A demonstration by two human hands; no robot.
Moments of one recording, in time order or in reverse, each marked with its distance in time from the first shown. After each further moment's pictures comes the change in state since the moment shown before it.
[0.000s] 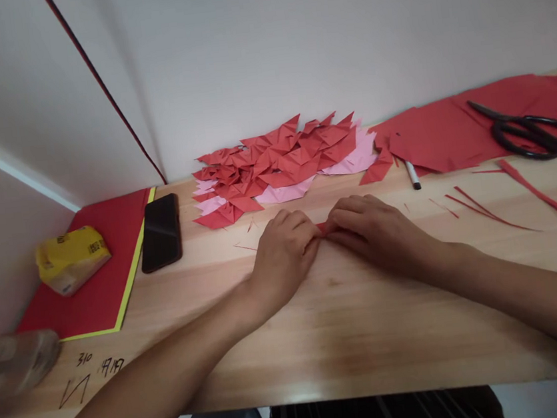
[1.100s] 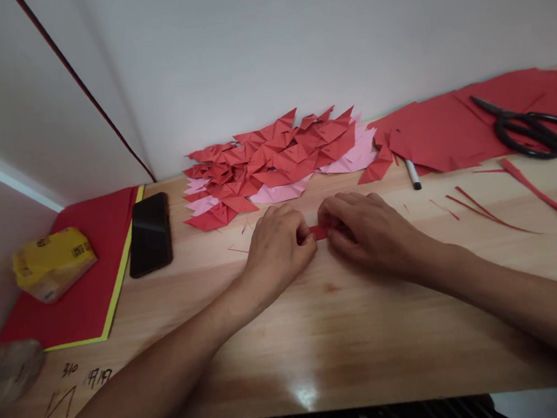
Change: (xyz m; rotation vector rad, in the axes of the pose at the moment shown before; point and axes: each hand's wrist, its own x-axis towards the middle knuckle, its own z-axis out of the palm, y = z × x) left_hand 0.018 0.002 -0.007 -0.122 -0.078 -0.247; right_hand 0.009 -0.005 -0.002 -0.008 -0.074 0.192
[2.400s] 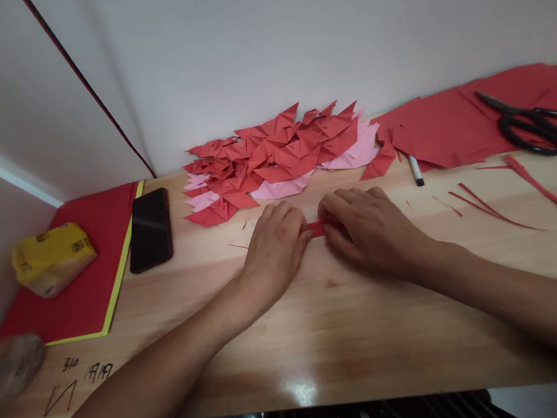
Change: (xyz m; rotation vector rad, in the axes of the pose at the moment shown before) left_hand -0.010 -0.006 0.000 0.206 -0.033 0.086; right_hand 0.000 -0.007 0.003 -0.185 0.022 0.006
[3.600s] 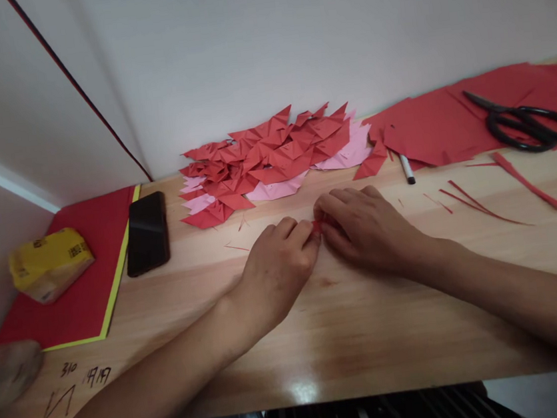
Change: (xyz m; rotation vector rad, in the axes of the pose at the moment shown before) left_hand -0.015 0.014 -0.006 0.393 -0.032 0.339; right_hand -0.003 0.005 0.001 0.034 0.026 -0.032
